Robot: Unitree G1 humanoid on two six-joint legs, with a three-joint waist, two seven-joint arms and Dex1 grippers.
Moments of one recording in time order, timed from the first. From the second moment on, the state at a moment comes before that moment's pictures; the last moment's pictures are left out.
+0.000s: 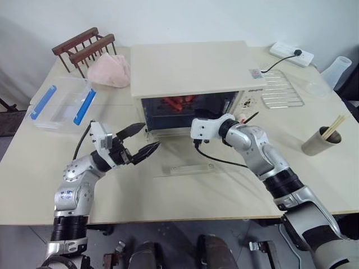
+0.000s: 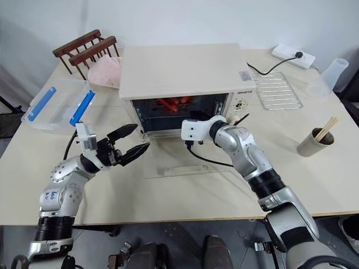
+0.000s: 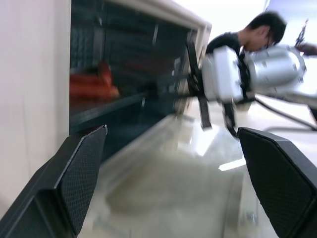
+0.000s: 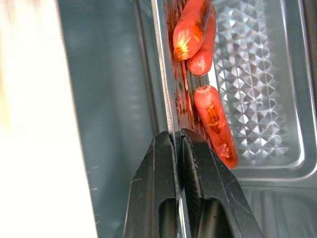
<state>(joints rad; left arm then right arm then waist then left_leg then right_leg) -0.35 0.41 0.20 -0.02 -0.57 0.21 -0.91 -0.78 -0.47 0.38 0.19 -0.59 -0.05 0.45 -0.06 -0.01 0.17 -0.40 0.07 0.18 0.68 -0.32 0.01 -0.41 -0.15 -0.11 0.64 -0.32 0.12</state>
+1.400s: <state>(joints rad) -0.38 0.49 0.22 0.03 -0.70 0.54 -0.92 -0.16 -0.72 0.12 -0.43 -0.43 -0.20 0.61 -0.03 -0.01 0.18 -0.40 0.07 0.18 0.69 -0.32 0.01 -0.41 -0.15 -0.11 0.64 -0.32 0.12</state>
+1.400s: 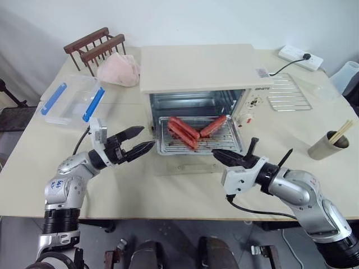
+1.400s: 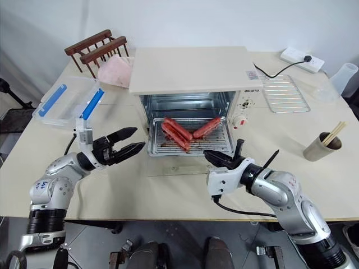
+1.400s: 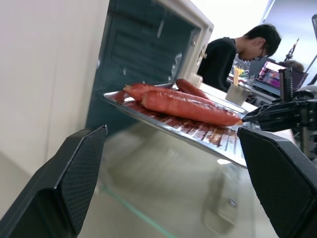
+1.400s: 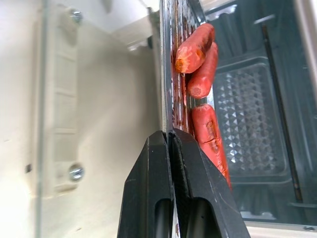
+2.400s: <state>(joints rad) -0.58 0.40 0.42 0.19 -1.11 1.53 -0.45 -0.23 -0.75 0.14 -0.39 -0.40 -0.32 0.69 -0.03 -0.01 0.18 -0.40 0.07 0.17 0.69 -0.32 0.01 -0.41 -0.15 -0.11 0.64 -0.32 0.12</state>
